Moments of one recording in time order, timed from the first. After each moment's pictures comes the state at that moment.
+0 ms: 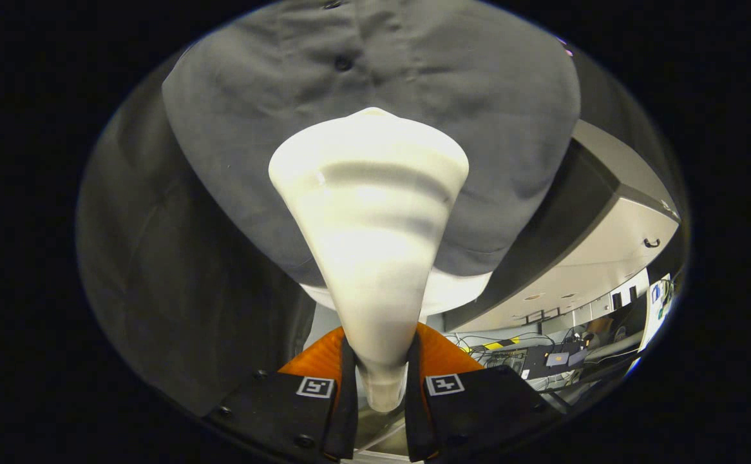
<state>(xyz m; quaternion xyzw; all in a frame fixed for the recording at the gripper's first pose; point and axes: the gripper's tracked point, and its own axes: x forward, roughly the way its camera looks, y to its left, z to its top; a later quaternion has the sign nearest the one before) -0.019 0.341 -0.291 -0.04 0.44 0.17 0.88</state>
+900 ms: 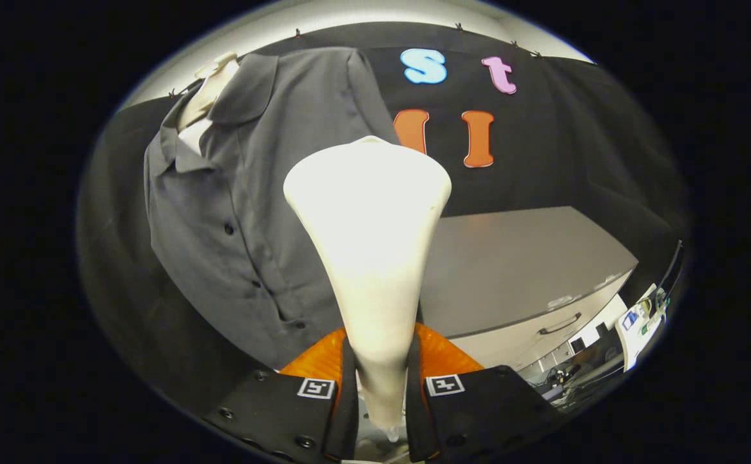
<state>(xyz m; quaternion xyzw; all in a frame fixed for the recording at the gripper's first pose) 0.065 0.227 -0.030 0.02 0.24 0.13 0.96</state>
